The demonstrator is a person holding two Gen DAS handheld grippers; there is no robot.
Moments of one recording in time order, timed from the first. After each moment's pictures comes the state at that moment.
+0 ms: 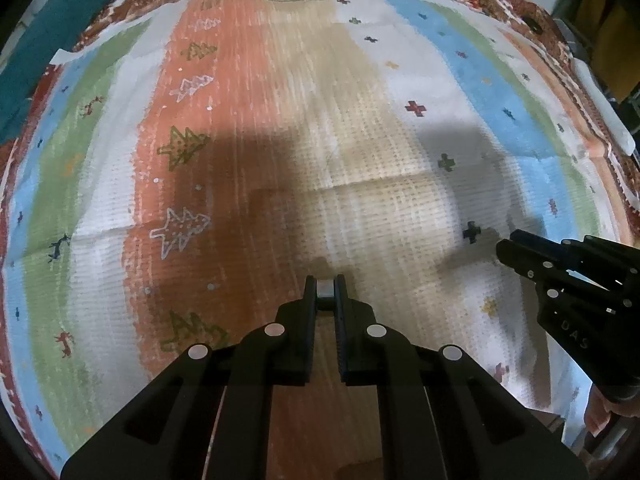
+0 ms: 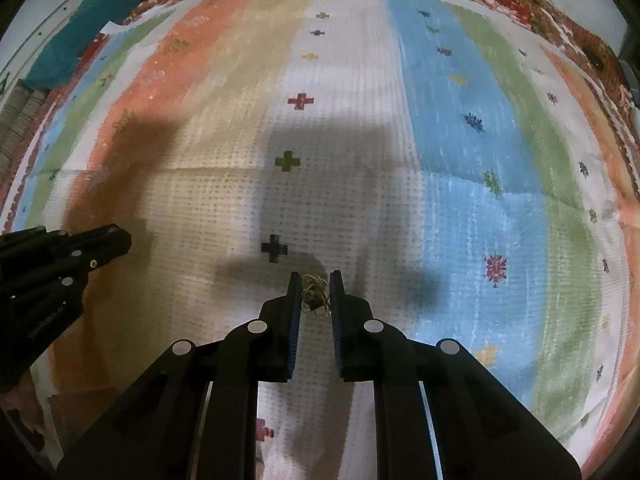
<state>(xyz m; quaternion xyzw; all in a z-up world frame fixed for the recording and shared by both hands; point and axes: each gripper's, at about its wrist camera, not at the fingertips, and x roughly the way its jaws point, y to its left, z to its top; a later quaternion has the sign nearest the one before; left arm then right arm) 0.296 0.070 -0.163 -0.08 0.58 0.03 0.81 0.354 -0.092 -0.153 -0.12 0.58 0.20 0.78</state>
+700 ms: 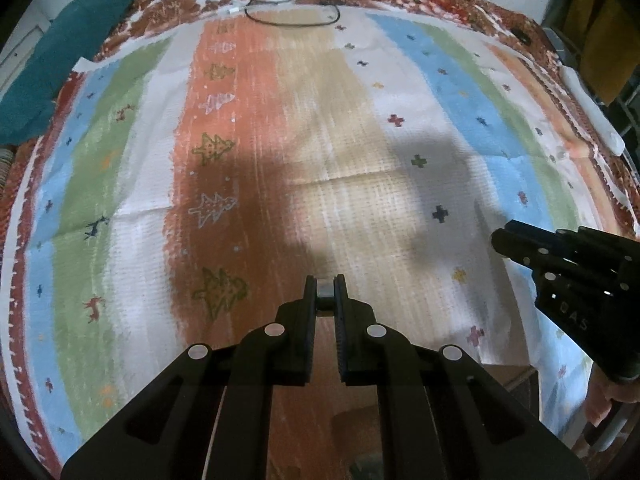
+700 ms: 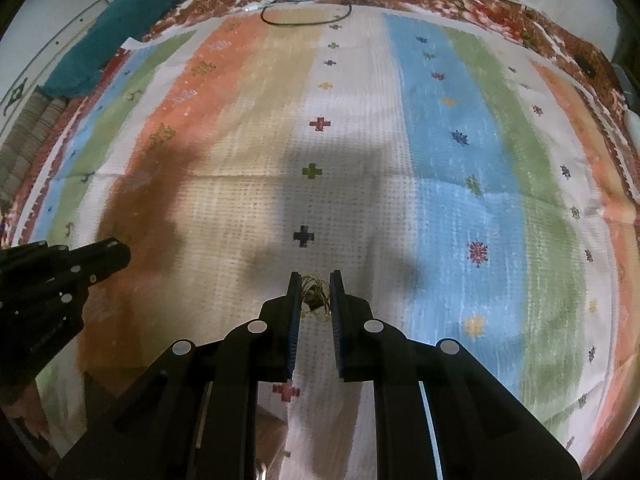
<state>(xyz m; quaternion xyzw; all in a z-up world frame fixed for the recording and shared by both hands) 0.254 0.060 -0.119 -0.08 0.55 0.04 0.83 0.325 -0.095 -0.114 -0.11 0.56 0.21 0.79</state>
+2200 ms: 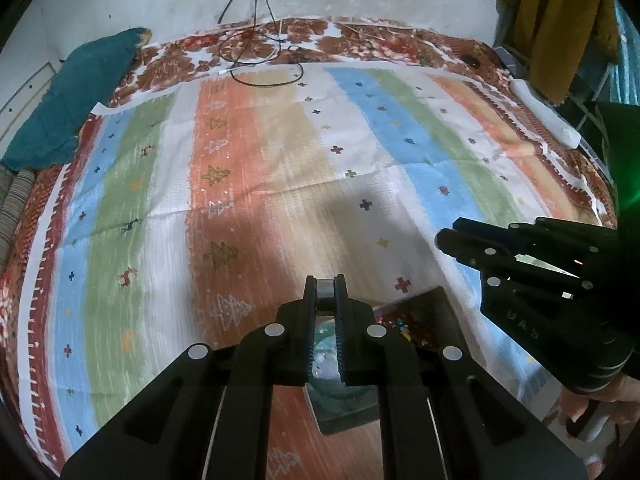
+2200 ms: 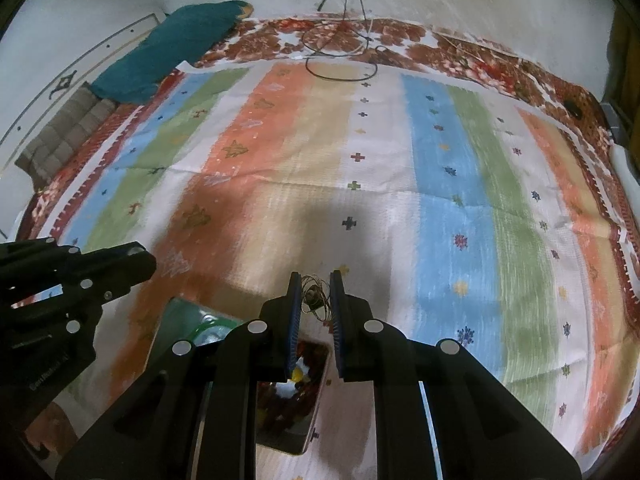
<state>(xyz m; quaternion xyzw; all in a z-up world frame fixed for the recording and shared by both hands) 0.160 0.018 -0.050 -0.06 0.48 0.01 0.88 0.231 -0.109 -0.047 -0.12 0.48 0.26 0.83</state>
